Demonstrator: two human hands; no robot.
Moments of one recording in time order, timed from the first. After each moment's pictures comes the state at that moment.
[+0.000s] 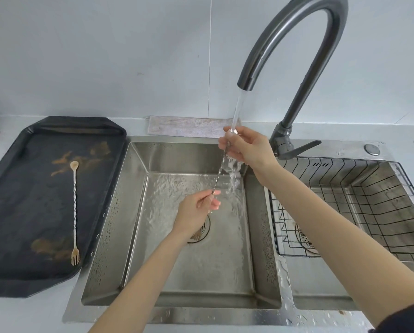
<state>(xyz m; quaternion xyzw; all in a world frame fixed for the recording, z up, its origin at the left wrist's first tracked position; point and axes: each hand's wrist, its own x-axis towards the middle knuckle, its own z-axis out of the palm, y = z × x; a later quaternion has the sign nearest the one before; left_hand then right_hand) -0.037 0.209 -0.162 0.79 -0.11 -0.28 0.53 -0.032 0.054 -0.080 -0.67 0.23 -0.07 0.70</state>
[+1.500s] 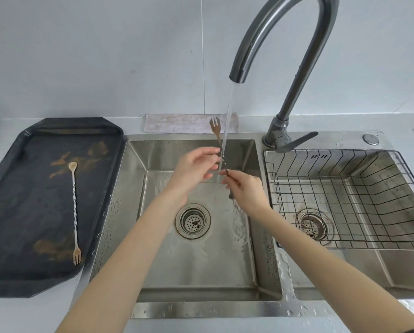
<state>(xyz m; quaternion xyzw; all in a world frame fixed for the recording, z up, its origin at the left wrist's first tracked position) -0.011 0.190 -0.085 0.73 -0.08 -0.31 0.61 -0.082 0.075 -0.153 -0.88 0.20 -0.07 0.43</state>
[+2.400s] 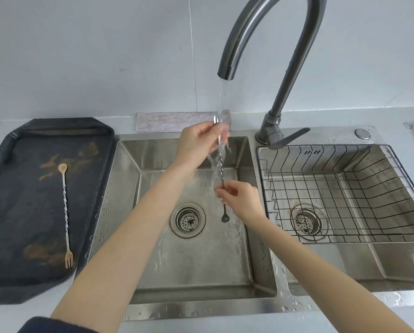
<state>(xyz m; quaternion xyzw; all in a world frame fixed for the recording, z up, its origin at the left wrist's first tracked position) 0.003 0.153 -0.064 0.74 -0.12 -0.24 0.62 -0.099 0.081 -0.158 -0.81 0.29 -0.01 0.51</state>
